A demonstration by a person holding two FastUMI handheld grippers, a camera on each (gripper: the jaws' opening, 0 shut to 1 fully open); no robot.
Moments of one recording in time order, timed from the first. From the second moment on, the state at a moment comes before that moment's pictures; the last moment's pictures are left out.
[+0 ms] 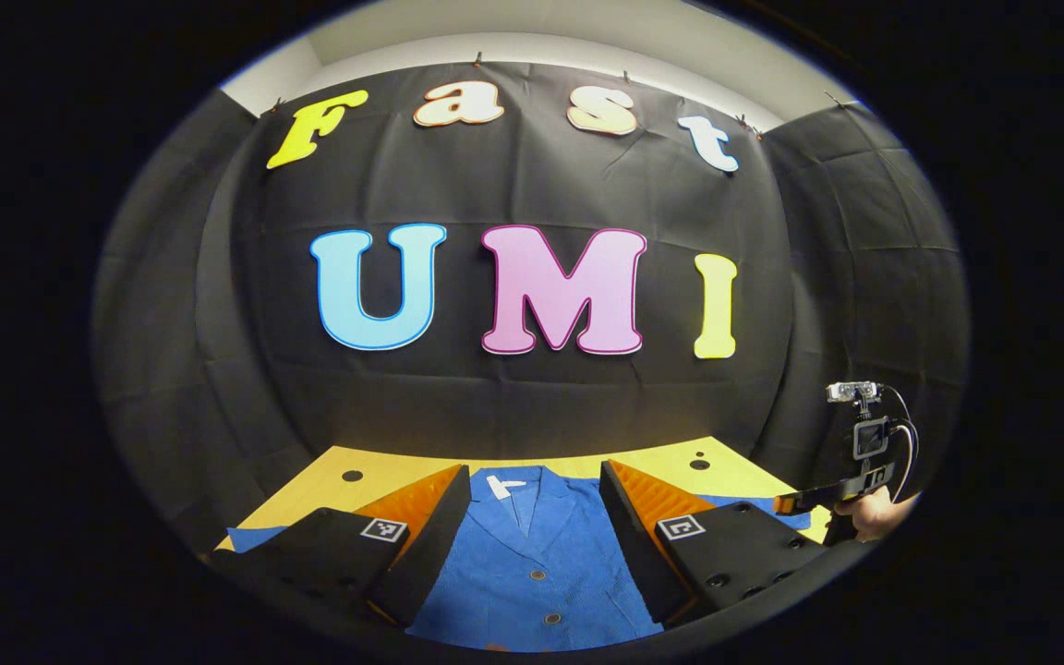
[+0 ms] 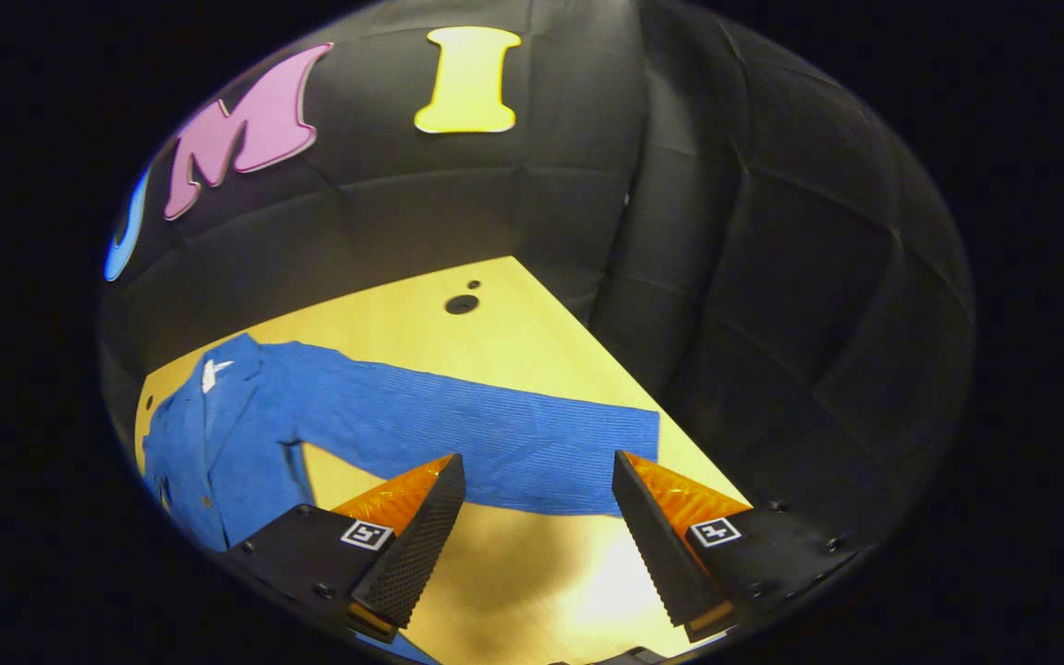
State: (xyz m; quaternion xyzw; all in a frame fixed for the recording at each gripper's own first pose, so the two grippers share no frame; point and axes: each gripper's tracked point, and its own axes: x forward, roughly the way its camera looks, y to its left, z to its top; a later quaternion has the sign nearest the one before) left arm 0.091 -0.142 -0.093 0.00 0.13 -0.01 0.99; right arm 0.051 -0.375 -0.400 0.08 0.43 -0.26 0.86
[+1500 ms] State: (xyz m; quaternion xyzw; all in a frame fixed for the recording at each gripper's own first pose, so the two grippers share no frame) left arm 0.091 -0.169 -0.113 0.00 0.17 -0.03 0.99; right arm 0.023 -0.441 -0.498 0.24 0.53 -0.34 0.74
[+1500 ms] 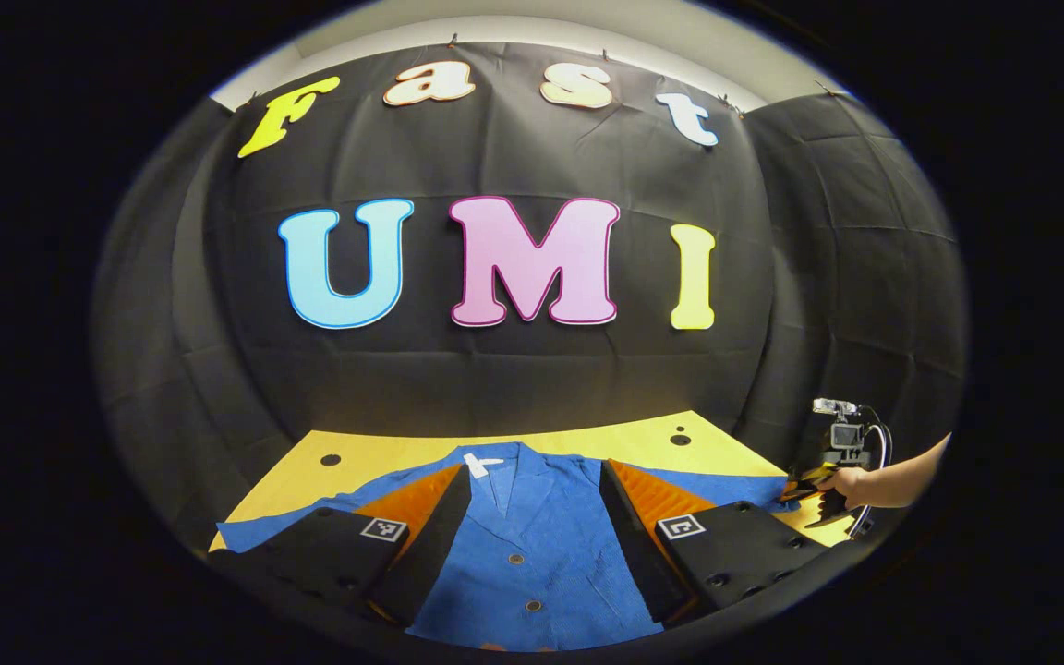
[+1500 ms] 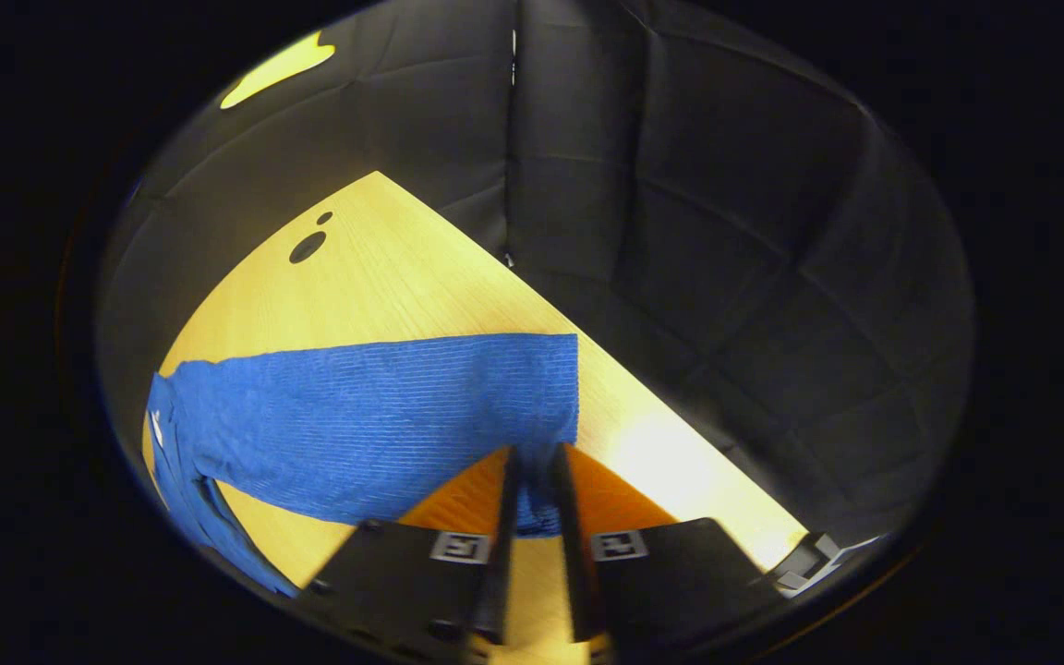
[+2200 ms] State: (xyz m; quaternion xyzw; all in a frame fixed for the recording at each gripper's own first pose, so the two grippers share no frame) left arm 0.091 -0.167 -0.120 0.00 0.17 -0.02 0.98; right arm 0.082 -0.404 -0.446 0.23 0.47 -0.25 0.81
